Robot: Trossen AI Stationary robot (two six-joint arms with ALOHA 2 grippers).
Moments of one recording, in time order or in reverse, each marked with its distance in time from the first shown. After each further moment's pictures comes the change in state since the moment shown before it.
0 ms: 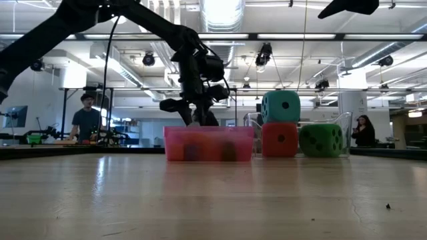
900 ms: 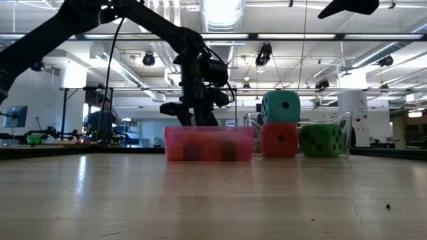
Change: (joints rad) left arm -0.042 0.028 -0.018 -0.020 -0.029 0.076; right arm 0.000 0.000 0.000 0.000 0.000 -0.002
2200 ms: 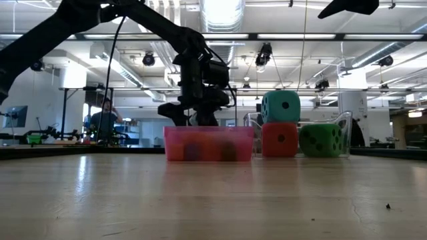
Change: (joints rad) left arm -0.031 -0.002 -0.031 -0.029 0.074 -0.010; right arm 0.000 0.000 0.000 0.000 0.000 0.001
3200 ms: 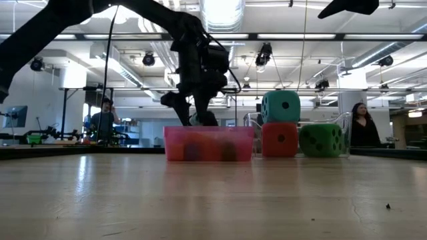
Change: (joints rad) left arm -0.036 -0.073 0.001 -0.036 0.015 0.150; right arm 0.000 0.000 0.000 0.000 0.000 -0.001
